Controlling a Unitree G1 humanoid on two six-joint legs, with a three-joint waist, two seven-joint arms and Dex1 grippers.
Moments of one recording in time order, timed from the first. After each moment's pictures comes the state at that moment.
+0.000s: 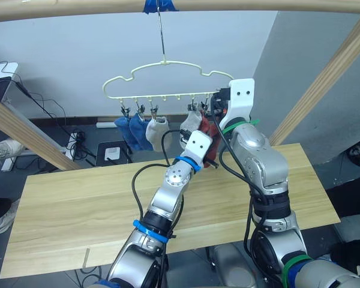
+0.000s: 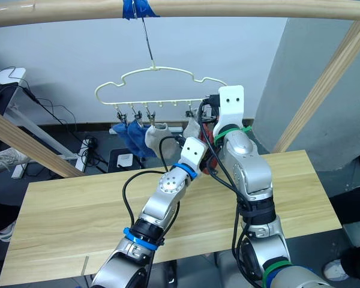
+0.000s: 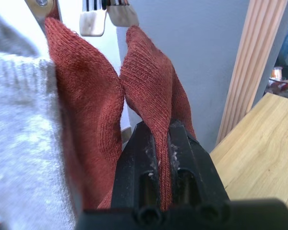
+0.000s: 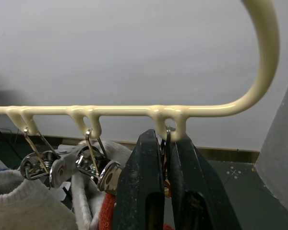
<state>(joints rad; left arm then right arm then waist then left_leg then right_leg) -0.52 -0.06 -0.23 0.29 0.02 0.05 -0.22 -0.73 0.05 0.03 -0.15 0.10 0.73 -0.05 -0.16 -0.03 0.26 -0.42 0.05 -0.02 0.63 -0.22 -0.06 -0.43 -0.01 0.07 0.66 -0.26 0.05</state>
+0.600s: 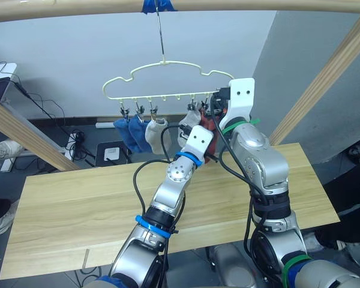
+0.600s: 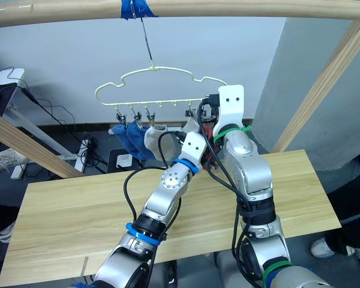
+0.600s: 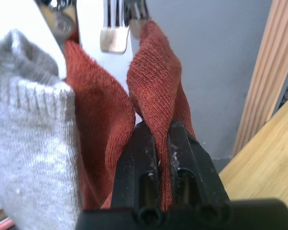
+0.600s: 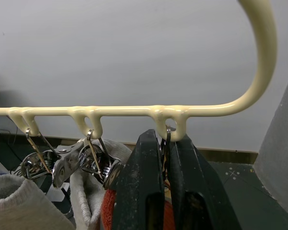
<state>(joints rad) -0.56 -0.07 -0.21 0.32 0.06 0.06 -0.14 -0.73 0.05 0.03 -0.15 0.09 0.73 -0.05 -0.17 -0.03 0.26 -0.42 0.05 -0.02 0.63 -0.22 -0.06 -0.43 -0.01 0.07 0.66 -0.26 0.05</state>
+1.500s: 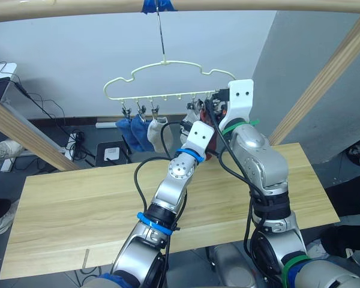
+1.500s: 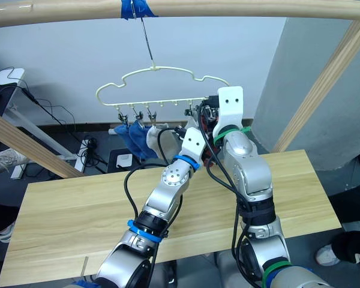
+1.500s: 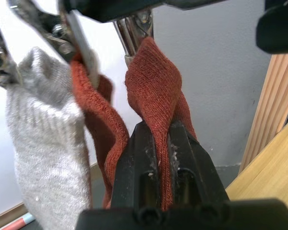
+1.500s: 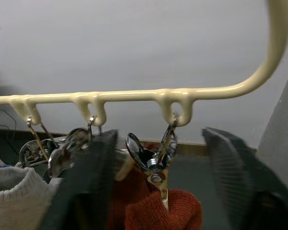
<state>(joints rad) -0.59 -0.09 -0.19 0.32 0.04 0.06 -0.15 -0.72 0.05 0.03 -0.17 0.09 0.75 -0.05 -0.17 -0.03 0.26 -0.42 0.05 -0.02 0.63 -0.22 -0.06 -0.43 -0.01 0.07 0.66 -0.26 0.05</state>
